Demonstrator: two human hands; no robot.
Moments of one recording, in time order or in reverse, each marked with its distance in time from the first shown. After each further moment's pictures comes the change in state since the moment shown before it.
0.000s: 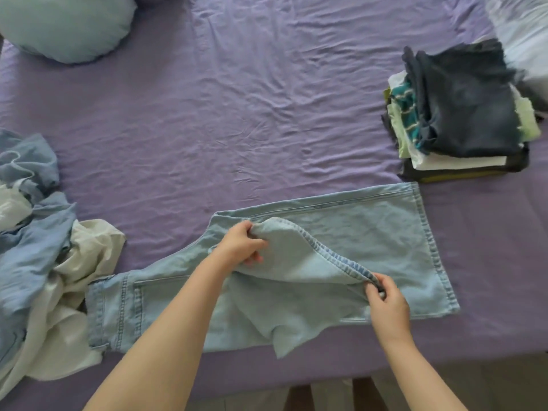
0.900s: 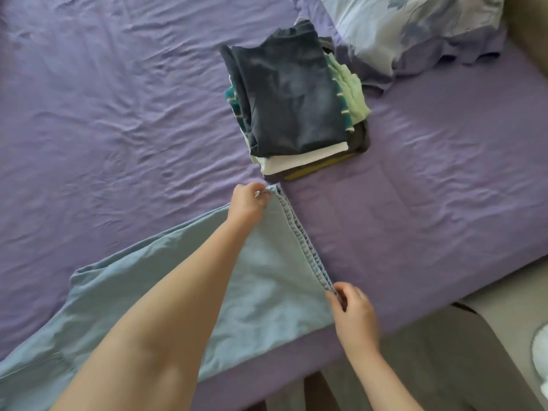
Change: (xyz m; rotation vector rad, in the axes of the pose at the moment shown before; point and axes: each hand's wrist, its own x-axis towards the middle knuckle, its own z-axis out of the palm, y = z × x) left_hand 0.093 0.203 0.252 0.342 0.079 0.354; right_hand 0.073 0.077 -0.146 -0.259 0.102 0.039
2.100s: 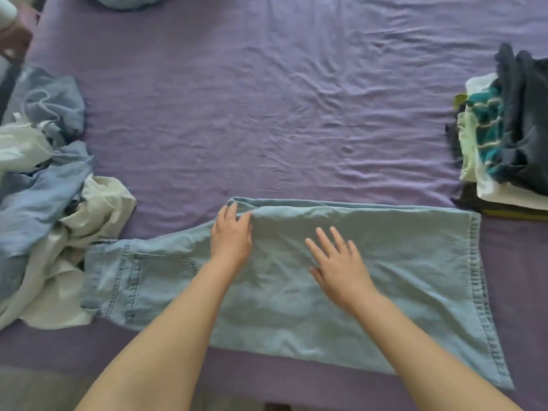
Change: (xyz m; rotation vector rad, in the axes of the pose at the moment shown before) left_hand -0.134 -0.298 -0.156 0.413 0.268 -0.342; right_hand -0.028 -0.194 0.196 -0.909 -0.548 -0.970
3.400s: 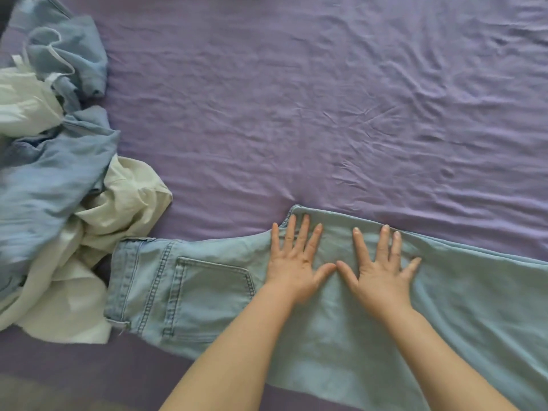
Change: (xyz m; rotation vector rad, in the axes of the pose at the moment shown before) left_hand 0.044 -0.053 0.061 0.110 -0.201 0.292; right_hand 0.109 -0.059 0.025 -0.050 -0.081 0.383
